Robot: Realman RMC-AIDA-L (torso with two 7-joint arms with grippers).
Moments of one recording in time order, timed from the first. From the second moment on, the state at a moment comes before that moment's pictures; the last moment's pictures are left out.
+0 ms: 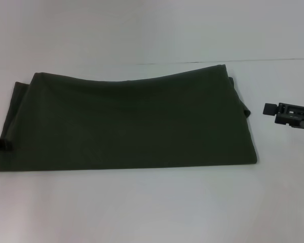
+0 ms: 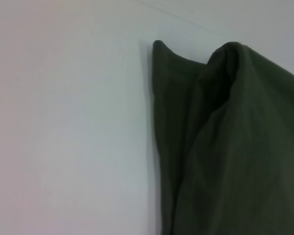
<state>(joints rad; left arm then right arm) -0.56 -2.02 0.46 0.87 2.63 1.28 -2.41 0.49 1.91 -0.62 -0.57 -1.96 -1.45 2.13</state>
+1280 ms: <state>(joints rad) -0.59 -2.01 0.47 0.84 2.70 1.28 -2.43 0.50 1.91 -0.62 -0.57 -1.96 -1.45 2.12</state>
